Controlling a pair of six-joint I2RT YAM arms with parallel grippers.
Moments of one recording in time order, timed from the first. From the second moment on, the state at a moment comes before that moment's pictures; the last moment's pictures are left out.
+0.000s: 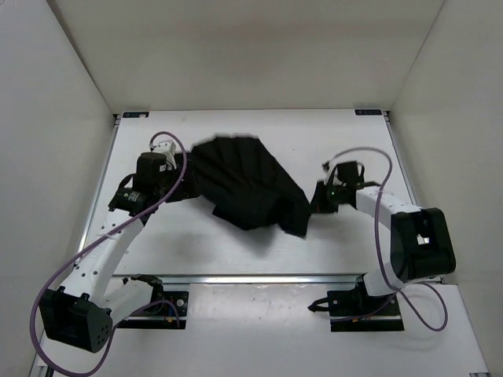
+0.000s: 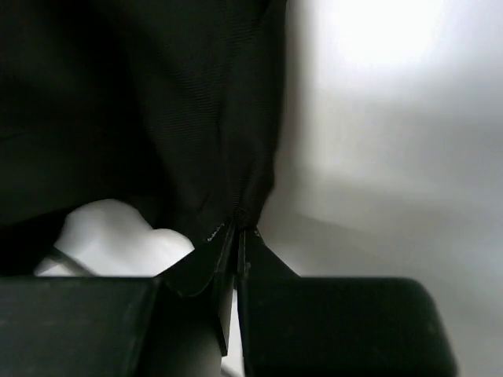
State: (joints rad) left arm -0.26 1.05 0.95 -0.59 0.02 -0.38; right arm 0.15 1.47 0.83 -0.29 -0.49 0.28
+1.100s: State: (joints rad) left arm -0.59 1.08 0.40 -0.21 0.03 -0.94; right arm 0.34 1.22 0.66 -0.35 -0.57 0.25
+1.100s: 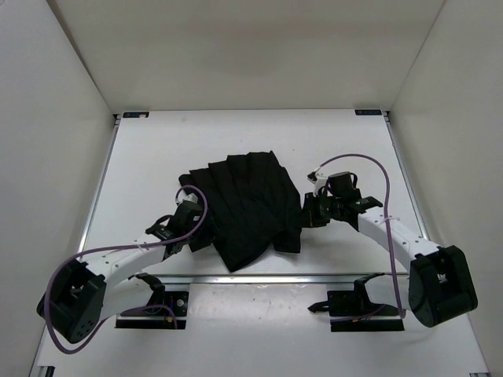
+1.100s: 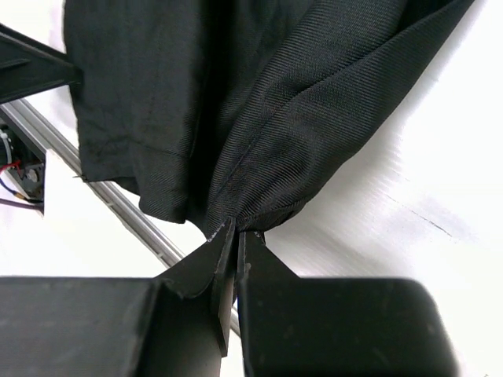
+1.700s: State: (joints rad) left arm -0.38 1.05 0.51 -0.31 0.02 -0.84; right arm 0.09 1.16 0.72 -0.45 -0.54 0.21
